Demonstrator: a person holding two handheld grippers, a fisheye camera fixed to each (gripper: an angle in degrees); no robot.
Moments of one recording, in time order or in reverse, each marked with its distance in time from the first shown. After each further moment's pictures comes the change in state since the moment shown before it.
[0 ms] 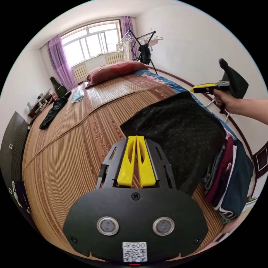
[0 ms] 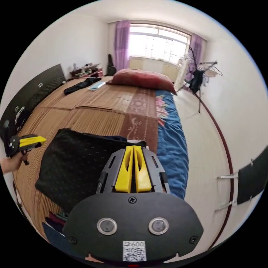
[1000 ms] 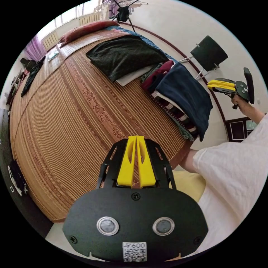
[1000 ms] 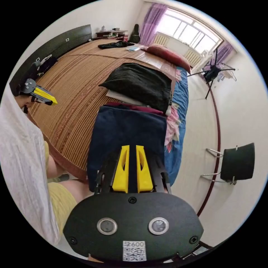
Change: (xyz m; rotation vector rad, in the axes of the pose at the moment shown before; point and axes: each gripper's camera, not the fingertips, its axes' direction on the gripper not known) left arm -0.046 0.140 -0.038 -0.511 0.282 0.120; right arm -0.174 0.262 -0.197 -0.405 0.011 0.038
